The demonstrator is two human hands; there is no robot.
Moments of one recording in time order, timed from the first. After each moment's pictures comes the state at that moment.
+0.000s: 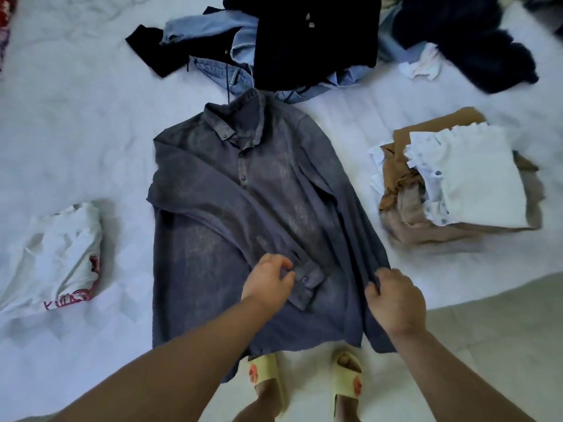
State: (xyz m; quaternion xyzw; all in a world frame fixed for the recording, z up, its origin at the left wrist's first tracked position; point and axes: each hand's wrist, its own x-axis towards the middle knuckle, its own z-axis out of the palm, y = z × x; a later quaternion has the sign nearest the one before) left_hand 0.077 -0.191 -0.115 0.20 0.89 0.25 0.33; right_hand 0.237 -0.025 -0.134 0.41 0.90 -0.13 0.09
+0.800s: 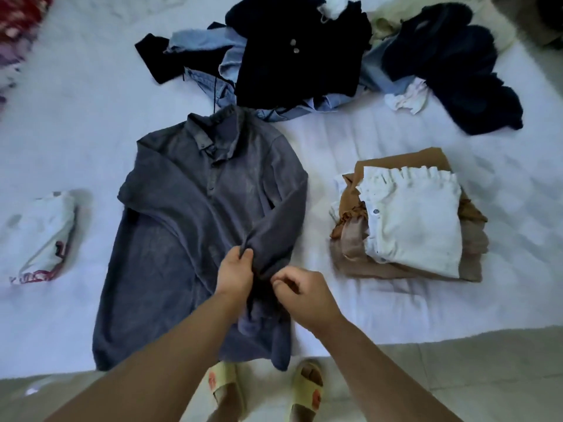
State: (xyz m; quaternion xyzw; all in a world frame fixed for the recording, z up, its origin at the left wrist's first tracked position) left_hand 0.106 -0.088 -0.079 -0.16 0.82 0.48 0.28; right_hand 0.200 0.018 -0.068 0.20 0.78 -0.59 0.05
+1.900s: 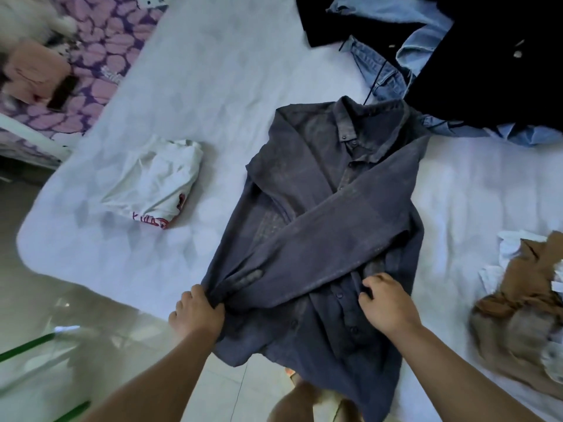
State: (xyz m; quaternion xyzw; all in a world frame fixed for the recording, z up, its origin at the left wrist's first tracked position) left_hand 0.069 -0.356 -0.138 -0.27 0.92 0.04 0.29; right_hand 0.072 -0.040 -0.135 0.14 0.93 -0.19 0.30
